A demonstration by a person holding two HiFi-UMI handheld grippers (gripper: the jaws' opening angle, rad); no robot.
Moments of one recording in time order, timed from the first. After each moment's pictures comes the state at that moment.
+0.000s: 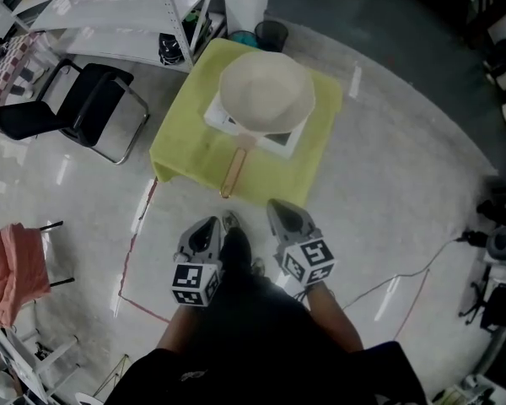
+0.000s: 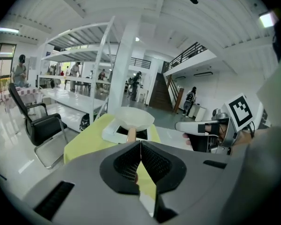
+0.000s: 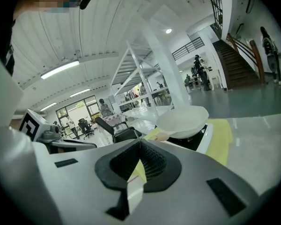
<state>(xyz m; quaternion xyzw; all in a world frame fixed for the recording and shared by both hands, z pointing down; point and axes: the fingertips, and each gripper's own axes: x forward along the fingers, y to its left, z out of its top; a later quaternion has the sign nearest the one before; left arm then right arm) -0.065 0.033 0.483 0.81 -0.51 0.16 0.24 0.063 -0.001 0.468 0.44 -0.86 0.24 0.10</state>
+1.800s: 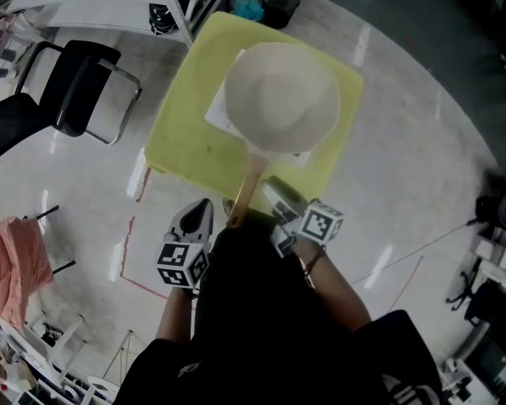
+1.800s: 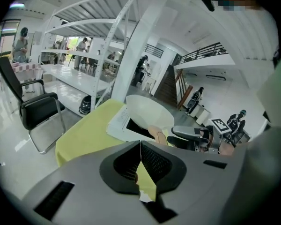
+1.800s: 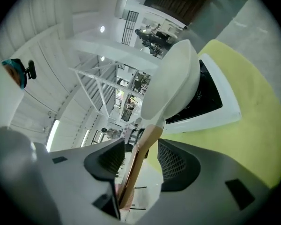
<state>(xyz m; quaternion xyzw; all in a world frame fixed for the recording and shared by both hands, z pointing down) -0.099 -0.099 0.552 0.78 -0.49 0.19 0.35 0.049 -0.145 0.574 0.35 -0.74 0.56 -0.07</state>
